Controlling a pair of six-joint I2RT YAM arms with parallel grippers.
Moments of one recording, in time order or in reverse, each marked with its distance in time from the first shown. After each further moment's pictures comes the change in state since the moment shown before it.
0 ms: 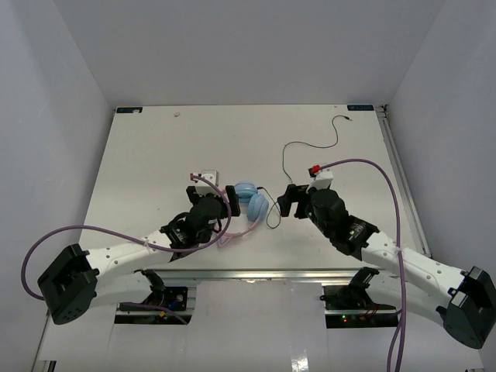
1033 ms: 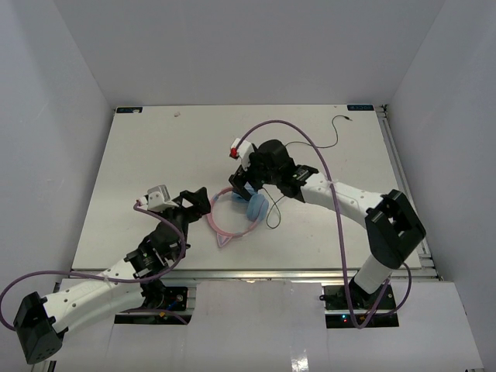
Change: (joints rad) left arm 0.000 -0.505 -0.213 0.025 -0.257 -0.115; right arm -0.036 0.691 0.610 -0.017 -0.580 -0.682
